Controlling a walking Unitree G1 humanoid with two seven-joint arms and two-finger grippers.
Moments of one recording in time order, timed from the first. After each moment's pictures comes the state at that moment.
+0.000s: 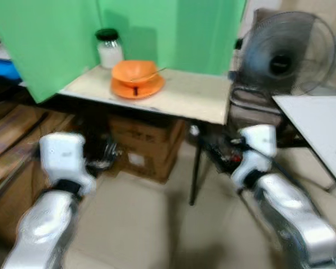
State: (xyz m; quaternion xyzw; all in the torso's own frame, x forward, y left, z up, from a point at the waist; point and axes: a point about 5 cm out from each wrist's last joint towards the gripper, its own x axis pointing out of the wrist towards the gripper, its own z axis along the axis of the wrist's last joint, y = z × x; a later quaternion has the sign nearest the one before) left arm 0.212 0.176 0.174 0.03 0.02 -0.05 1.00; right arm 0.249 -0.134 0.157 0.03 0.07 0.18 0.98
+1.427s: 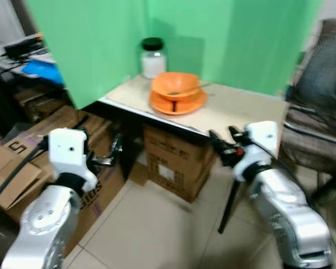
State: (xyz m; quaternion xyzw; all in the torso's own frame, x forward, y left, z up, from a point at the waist) left arm 0.220 0.184 0.177 0.04 0.01 -0.05 1.00; right arm 0.259 -0.121 0.158 0.04 0.05 0.18 0.98
